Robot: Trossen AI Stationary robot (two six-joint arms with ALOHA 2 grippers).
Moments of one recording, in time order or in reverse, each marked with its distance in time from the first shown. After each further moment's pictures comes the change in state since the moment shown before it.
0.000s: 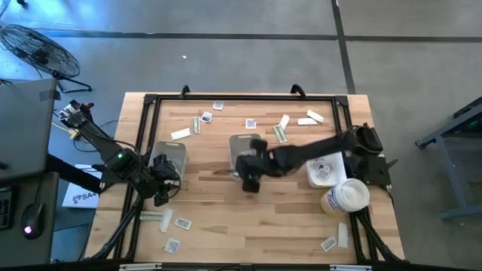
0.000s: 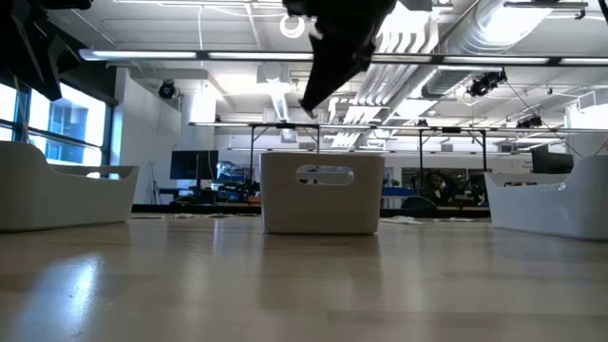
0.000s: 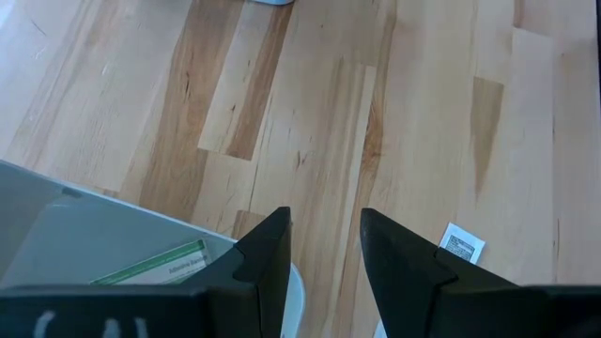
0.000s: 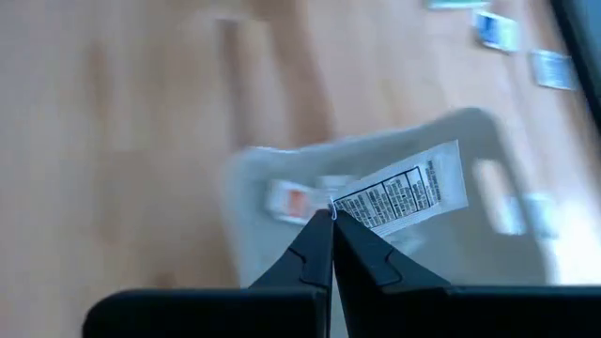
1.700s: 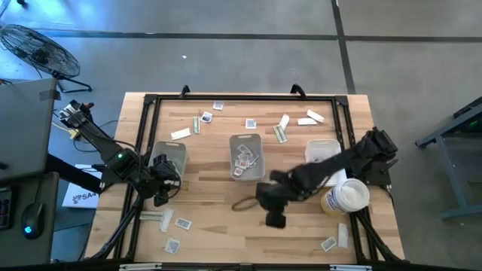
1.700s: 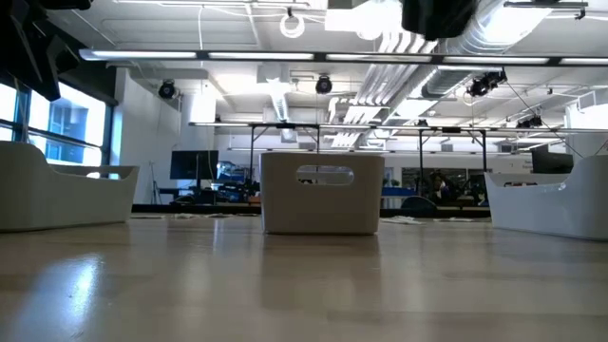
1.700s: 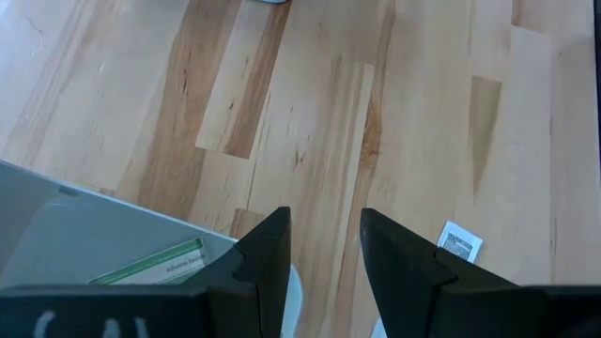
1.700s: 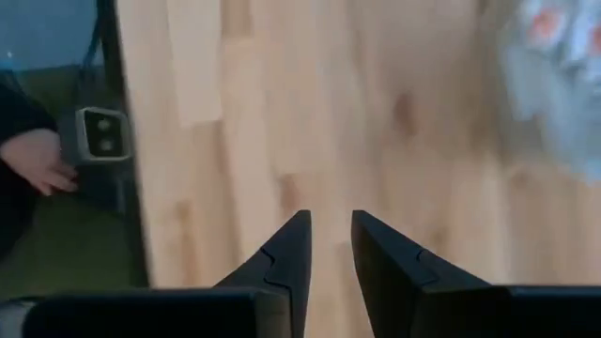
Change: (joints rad) left arm 0.000 0.000 0.000 0.001 0.007 0.000; right arm 0.199 -0.101 0.002 -0.230 -0.386 0.362
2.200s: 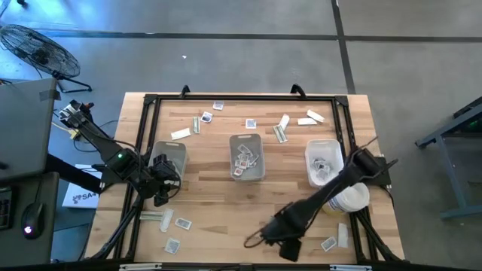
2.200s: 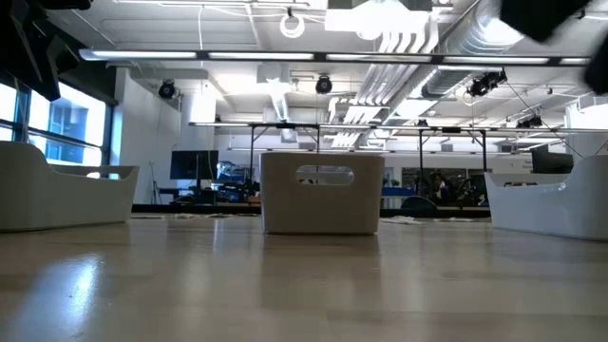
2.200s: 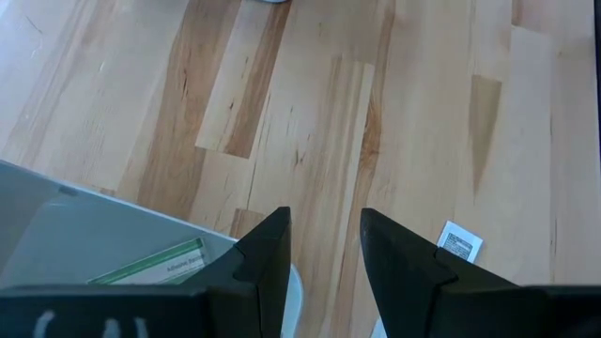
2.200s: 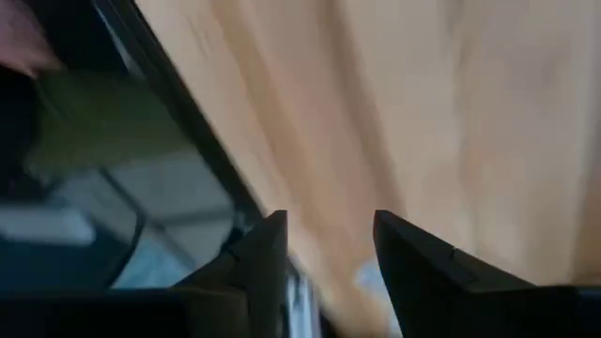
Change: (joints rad) left arm 0.000 0.000 0.000 0.000 0.000 0.000; right arm 0.211 0.240 0.000 -0.120 -0.431 0.385
